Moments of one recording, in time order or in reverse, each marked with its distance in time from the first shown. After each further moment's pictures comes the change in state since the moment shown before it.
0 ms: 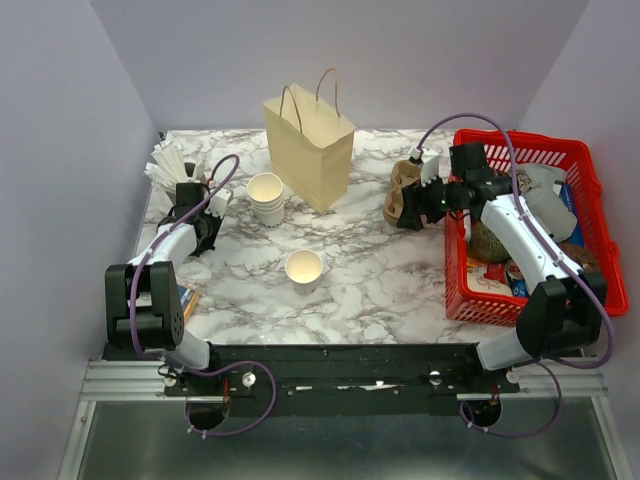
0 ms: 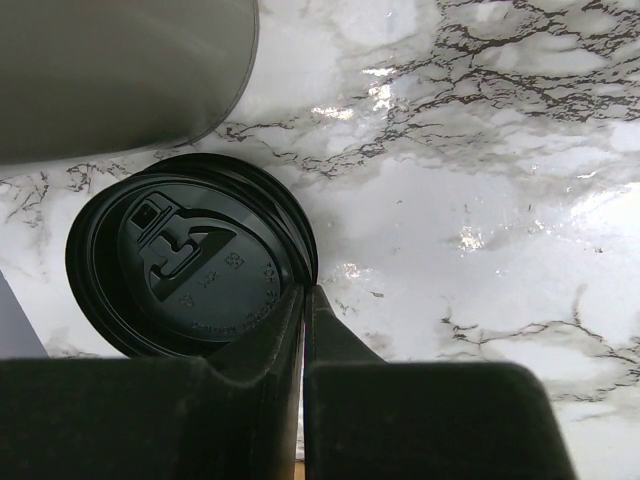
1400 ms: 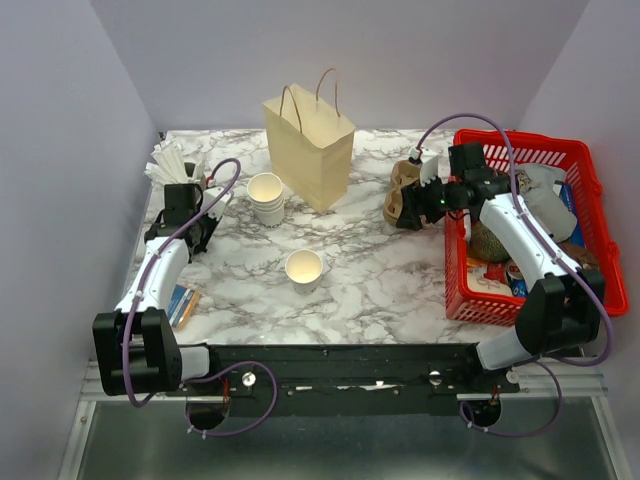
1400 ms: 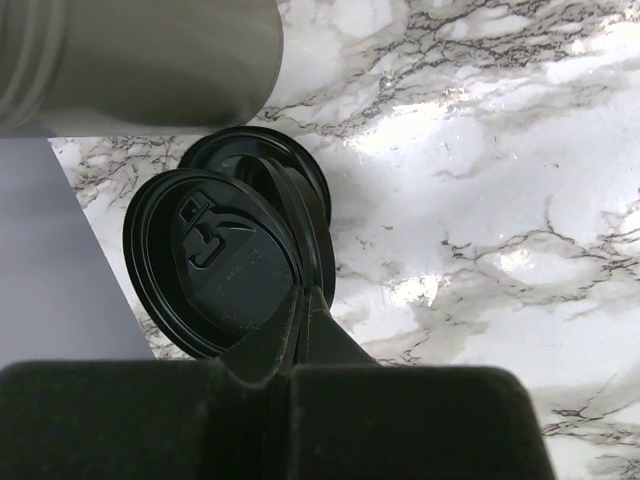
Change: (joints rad) left arm 0.000 -0.239 0.002 -0.147 0.028 0.129; right arm 0.000 0.013 0.000 0.007 -0.001 0.002
